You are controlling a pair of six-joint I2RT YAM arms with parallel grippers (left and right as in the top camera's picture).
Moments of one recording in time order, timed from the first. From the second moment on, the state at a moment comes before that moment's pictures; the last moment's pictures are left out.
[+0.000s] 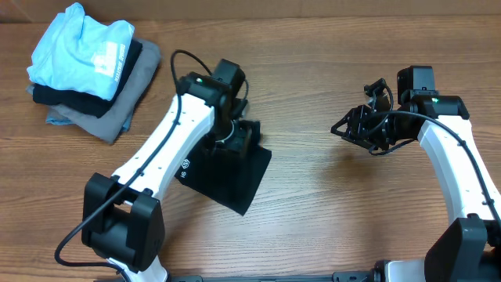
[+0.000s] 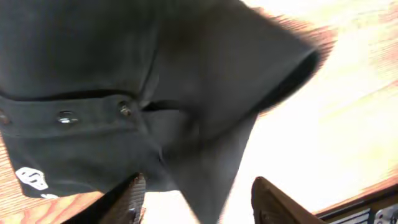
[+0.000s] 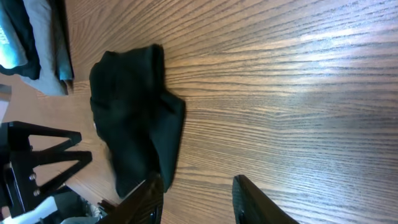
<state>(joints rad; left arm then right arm) -0.43 1.84 1.54 -1.23 0.18 -0.18 -0.05 1.58 1.24 -1.01 -0.64 0.21</state>
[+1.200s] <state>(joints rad) -0.14 1.84 1.28 -1.17 0.00 -0.16 0.68 1.63 0.99 -0.44 -0.59 0.50</state>
